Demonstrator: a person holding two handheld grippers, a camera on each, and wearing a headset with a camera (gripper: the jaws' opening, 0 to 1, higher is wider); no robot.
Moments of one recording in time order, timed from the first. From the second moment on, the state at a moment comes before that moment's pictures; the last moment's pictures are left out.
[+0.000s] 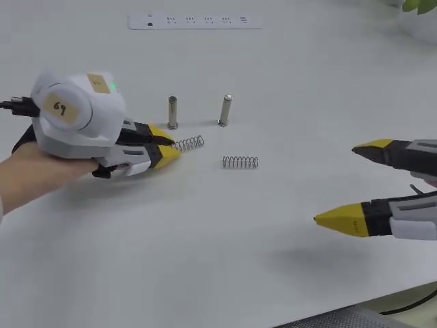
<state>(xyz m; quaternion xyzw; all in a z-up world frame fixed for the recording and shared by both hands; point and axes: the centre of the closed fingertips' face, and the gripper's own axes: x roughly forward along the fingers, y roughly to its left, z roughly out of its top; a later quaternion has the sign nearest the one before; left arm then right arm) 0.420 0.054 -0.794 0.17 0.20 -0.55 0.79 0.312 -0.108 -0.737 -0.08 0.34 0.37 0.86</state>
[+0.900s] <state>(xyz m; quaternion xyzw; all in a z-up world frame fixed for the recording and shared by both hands) 0.414 0.053 -0.781 0.16 0.19 -0.56 0.79 0.313 -0.103 -0.740 -0.09 0.34 0.38 0.85</state>
